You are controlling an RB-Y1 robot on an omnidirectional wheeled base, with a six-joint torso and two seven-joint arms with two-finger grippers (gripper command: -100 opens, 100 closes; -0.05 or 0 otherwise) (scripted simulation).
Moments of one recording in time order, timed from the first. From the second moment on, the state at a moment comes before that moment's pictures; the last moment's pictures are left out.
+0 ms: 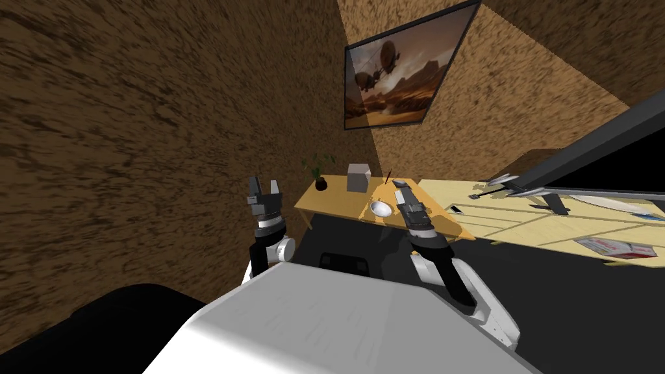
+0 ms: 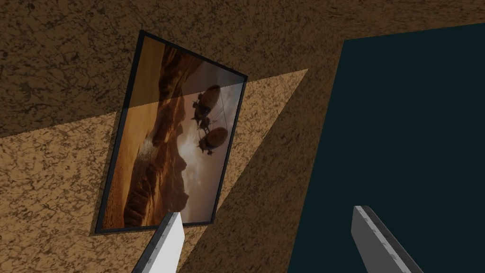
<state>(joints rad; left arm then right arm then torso) 0.51 -0.02 0.02 -2.39 0.10 -0.59 -0.17 0.44 -0.29 -0.02 -2.16 0.23 -0.56 -0.08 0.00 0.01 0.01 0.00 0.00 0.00</state>
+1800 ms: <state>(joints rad) 0.51 -0.02 0.02 -2.39 0.10 -0.59 -0.17 0.26 -0.68 0.00 -1.78 0.71 -0.53 -0.24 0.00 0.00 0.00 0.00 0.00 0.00</state>
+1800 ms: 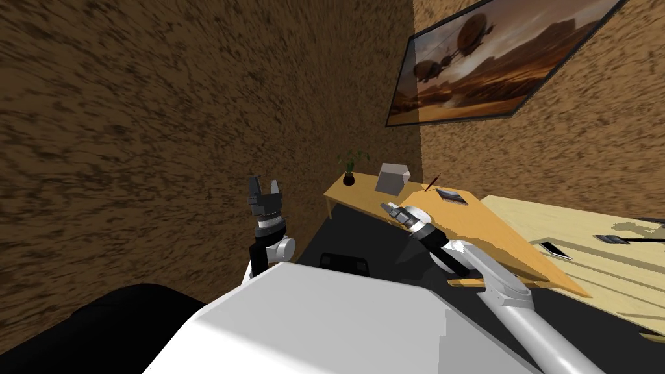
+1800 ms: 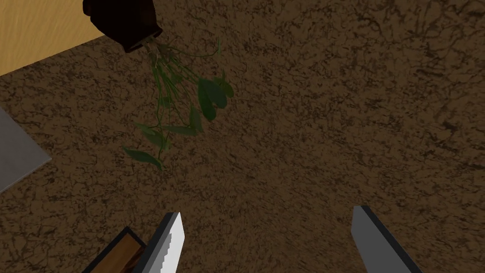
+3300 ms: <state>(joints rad) 0.52 -0.02 0.02 -2.39 0.10 -0.59 -0.17 0.15 -0.91 0.10 -1.37 1.11 -0.49 -0.35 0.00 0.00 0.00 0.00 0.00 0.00</state>
